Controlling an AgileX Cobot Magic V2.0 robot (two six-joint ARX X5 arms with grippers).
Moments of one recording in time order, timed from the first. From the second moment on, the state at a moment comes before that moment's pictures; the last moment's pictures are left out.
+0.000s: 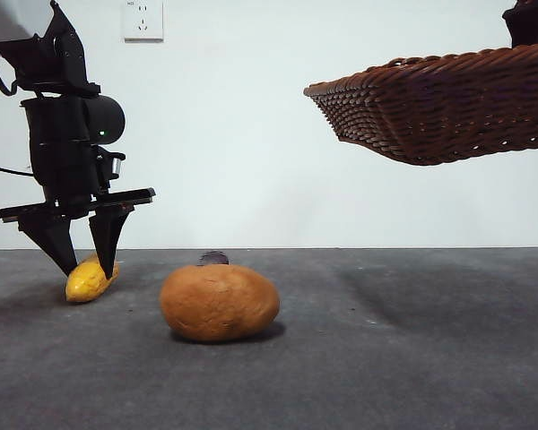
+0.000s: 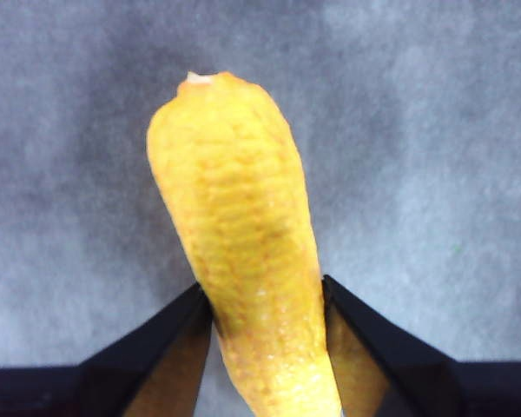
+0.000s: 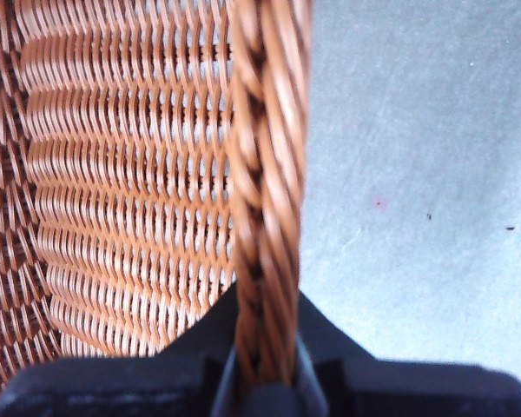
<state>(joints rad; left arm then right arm) -0.17 2.09 1.67 -0.91 0.08 -0.18 0.03 1.56 1.57 -1.24 -0.39 -0.08</state>
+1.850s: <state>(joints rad) -0.65 1.74 1.67 -0.80 0.23 -0.25 0.39 1.56 1.57 -1.23 -0.15 0.15</state>
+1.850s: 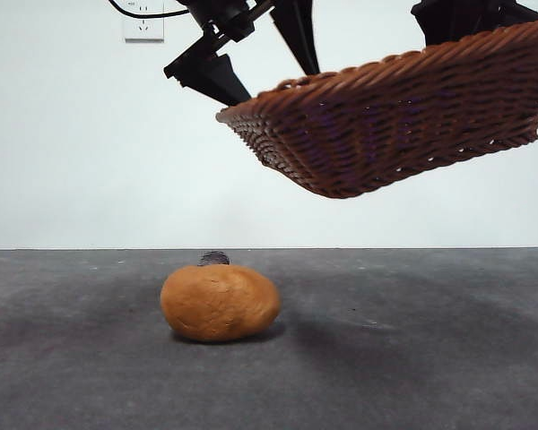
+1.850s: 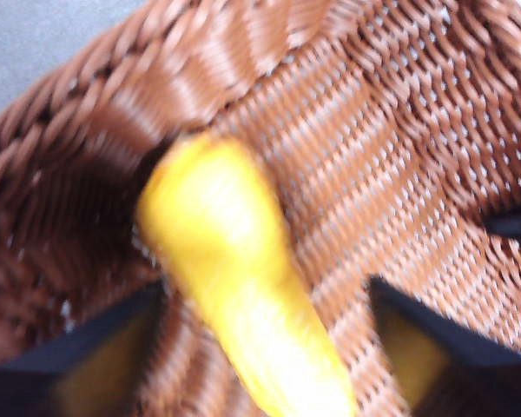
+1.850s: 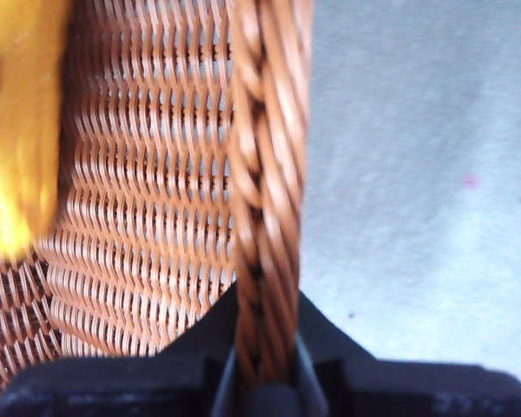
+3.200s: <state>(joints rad) -0.62 1.65 1.36 -1.00 0.28 0.52 0.07 1.63 1.57 -1.24 -0.18 0.02</state>
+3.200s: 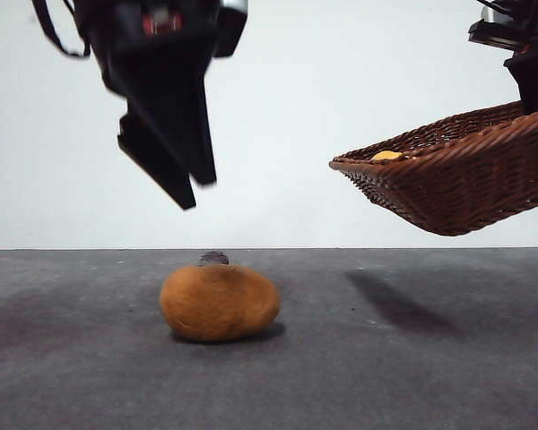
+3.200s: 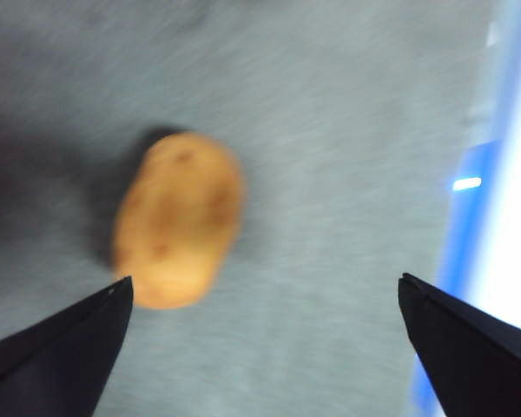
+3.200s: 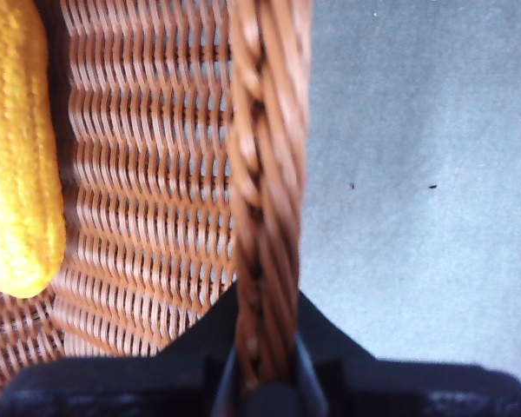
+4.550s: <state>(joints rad) -0.63 1.87 1.35 -0.84 0.16 0.42 0.07 1.63 1.57 -1.27 -0.18 -0.02</state>
